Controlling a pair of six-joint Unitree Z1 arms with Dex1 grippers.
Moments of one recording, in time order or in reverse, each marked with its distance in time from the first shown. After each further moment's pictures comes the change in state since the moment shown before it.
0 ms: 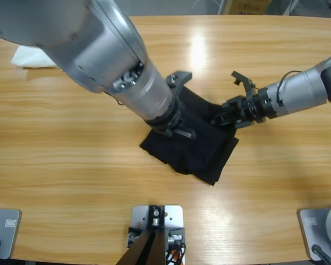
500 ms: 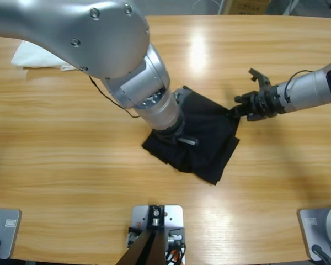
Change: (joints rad) arm 0 -0.009 0.130 -0.032 0.003 0.011 -0.071; arm 1 -0.115 0.017 0.030 -0.031 -0.124 0.000
